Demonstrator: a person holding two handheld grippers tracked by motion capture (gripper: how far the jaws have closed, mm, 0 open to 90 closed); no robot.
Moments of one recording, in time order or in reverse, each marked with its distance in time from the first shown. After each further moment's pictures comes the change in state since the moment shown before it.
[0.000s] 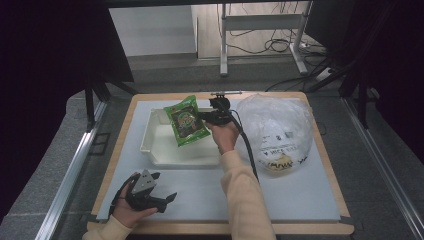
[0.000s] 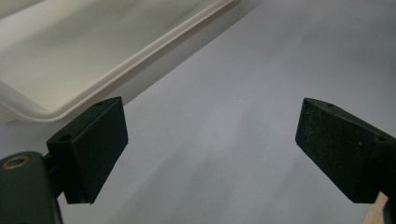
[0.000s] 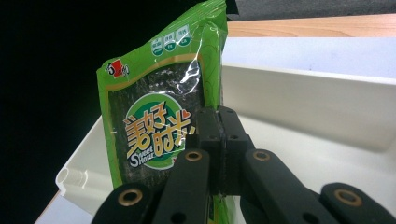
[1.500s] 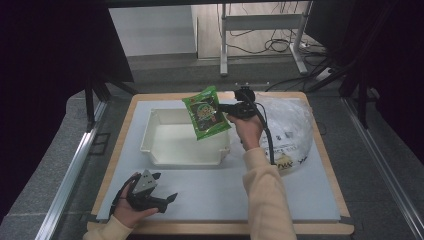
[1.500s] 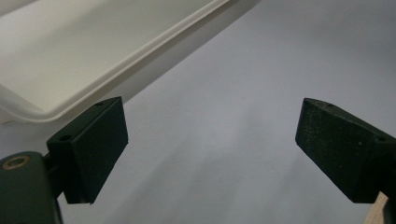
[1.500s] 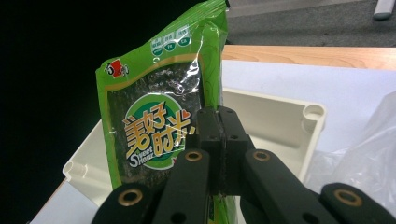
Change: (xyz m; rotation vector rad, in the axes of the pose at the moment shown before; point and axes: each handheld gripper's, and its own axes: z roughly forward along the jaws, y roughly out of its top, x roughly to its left) left arm 0.000 0.000 0.002 0.001 -0.001 0.001; right arm -0.028 0.019 -0.069 -0.046 -0.017 -0.021
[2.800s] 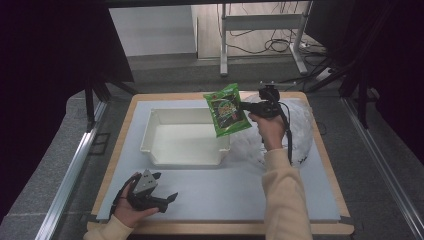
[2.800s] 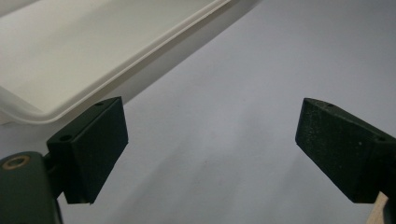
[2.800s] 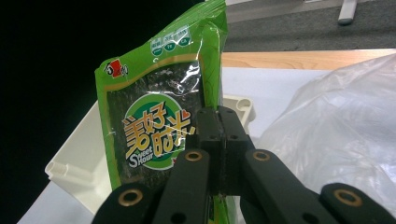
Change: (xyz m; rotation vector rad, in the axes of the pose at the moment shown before) left arm -0.001 0.001 0.001 0.002 0.002 0.002; right arm -0.039 0.002 -0.049 -0.036 -0.052 0.028
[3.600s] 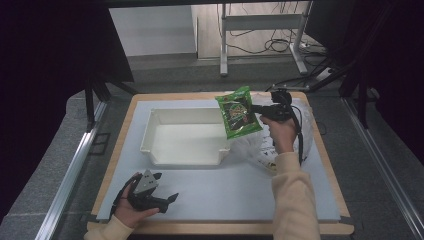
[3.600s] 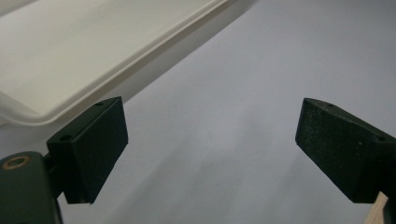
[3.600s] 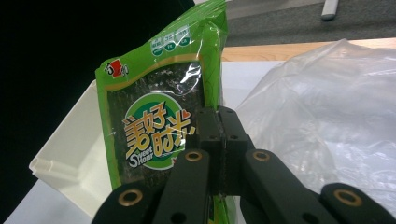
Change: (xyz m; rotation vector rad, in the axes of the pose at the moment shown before) left arm -0.001 0.000 0.001 -0.002 -0.005 0.001; right arm -0.027 -0.008 -0.017 -0.001 -0.033 0.029
